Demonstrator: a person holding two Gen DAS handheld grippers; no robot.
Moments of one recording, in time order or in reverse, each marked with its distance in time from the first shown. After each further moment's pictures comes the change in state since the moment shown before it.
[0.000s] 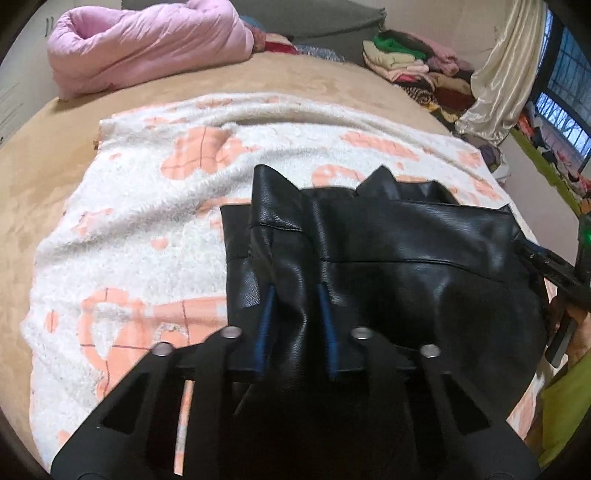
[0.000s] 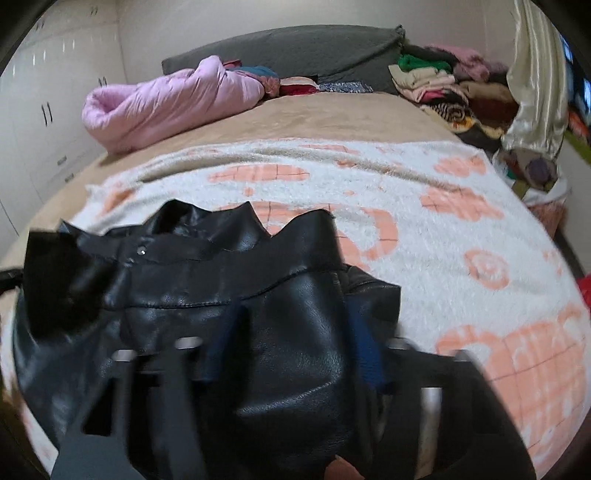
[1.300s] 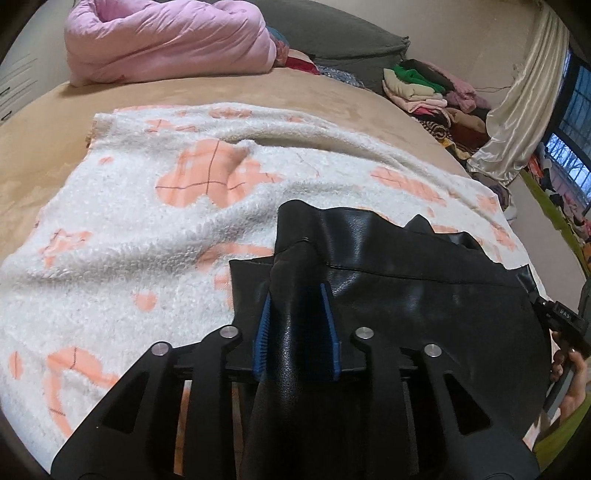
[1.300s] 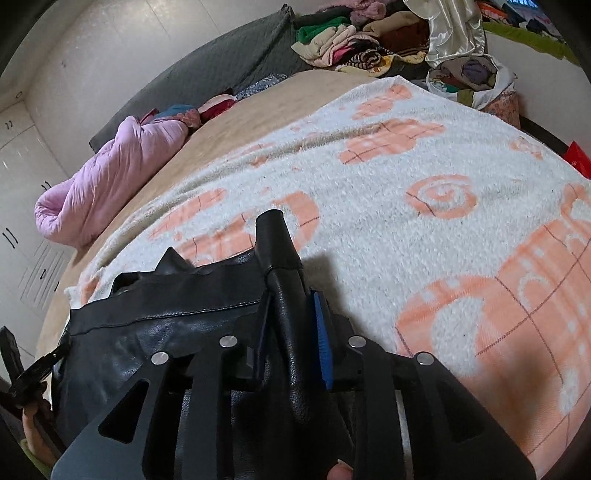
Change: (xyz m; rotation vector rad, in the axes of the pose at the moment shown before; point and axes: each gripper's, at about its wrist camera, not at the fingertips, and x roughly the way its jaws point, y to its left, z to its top) left arm 0.053 0.023 0.032 -0.113 -0.073 -0.009; right arm 0.025 -0.081 -0.014 0.462 -0.007 0.003
